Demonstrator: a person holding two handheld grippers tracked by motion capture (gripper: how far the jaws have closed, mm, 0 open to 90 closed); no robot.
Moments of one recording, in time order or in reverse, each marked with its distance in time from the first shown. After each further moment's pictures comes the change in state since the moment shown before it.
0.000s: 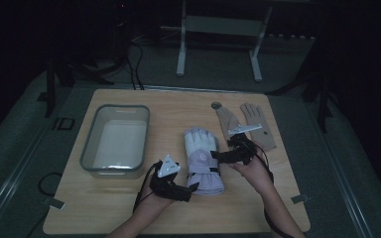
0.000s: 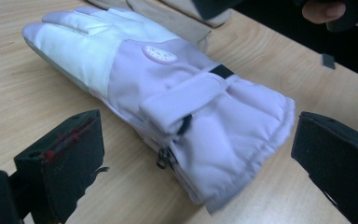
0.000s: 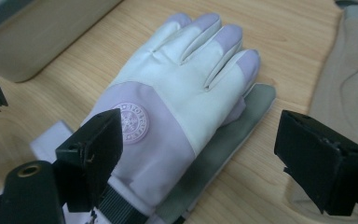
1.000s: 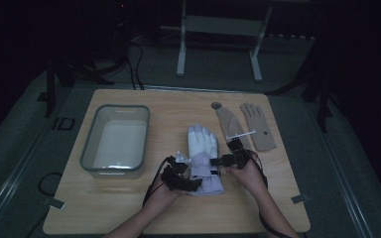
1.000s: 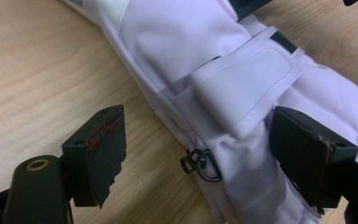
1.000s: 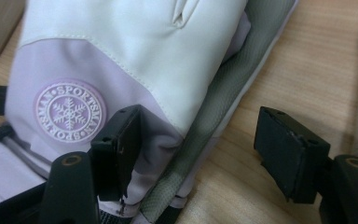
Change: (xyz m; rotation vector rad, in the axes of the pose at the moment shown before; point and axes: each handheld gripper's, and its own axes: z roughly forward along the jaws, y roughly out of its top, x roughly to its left) left arm 0.013 -0.007 0.054 0.262 0.020 -0.136; right arm -0.028 -0.033 0.049 0.193 0.092 0.260
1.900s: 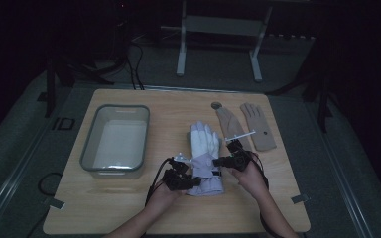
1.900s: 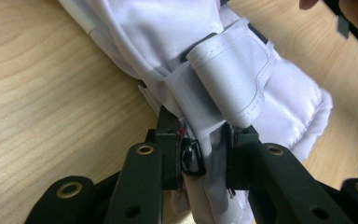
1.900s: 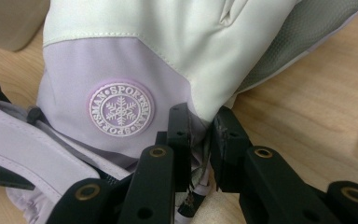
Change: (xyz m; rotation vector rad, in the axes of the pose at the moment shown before) left arm -0.002 0.006 -0.009 0.008 -0.149 -0.041; right arm 0.019 -0.002 -0.021 -0.020 0.018 -0.099
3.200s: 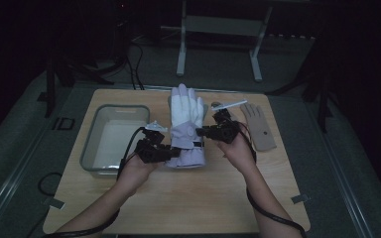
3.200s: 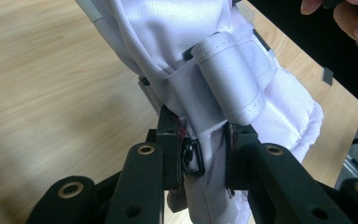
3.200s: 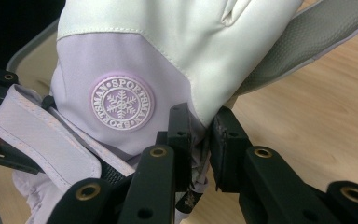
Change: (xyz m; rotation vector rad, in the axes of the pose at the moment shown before) left arm 0.024 0.056 -0.115 -0.082 0.095 0.058; right arm 0.066 0.094 -0.040 -0.186 0.036 -0.155
